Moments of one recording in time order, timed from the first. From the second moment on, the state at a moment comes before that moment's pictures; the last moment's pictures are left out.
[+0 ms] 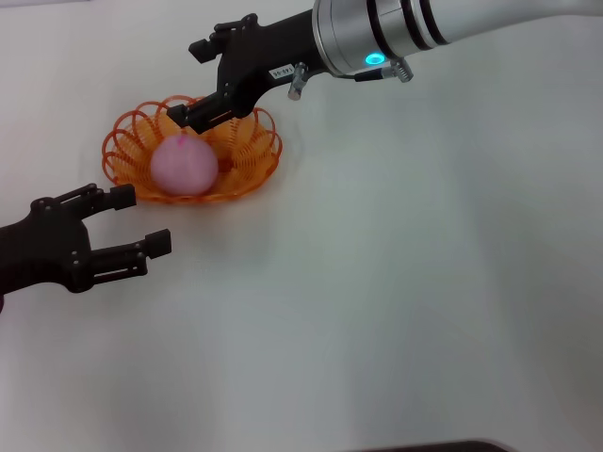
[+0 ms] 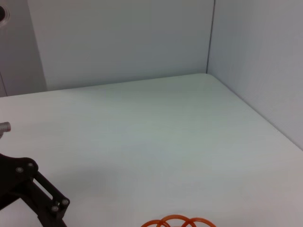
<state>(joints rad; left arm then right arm) -0.29 -2.16 0.61 0.85 2.02 1.73 -1.40 0.94 2.10 -1.36 -0.57 -1.79 -1.00 1.60</state>
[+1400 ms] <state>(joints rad) -0.30 -2.16 0.60 0.86 2.03 1.72 -1.40 0.60 2.07 -1.10 -1.00 -2.08 -1.42 1.77</state>
